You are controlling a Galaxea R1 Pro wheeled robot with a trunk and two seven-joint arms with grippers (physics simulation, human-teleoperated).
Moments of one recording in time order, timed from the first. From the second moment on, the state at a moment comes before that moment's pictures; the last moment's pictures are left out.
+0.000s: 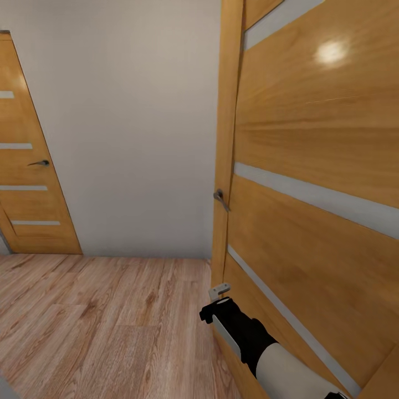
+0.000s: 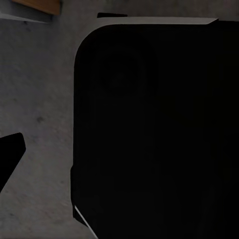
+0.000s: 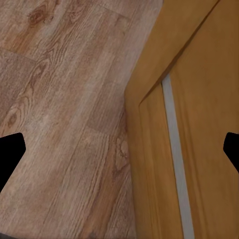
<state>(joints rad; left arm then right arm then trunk) 0.00 0.01 0.03 -0.02 0.04 -0.06 -0.01 -0.68 0.17 0.56 -0.64 -0.24 0.58 -0.25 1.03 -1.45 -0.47</state>
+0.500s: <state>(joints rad) 0.00 0.01 0.03 -0.02 0.04 -0.06 -0.01 -0.68 0.17 0.56 -0.64 -0.23 0.58 -0.25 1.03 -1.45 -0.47</state>
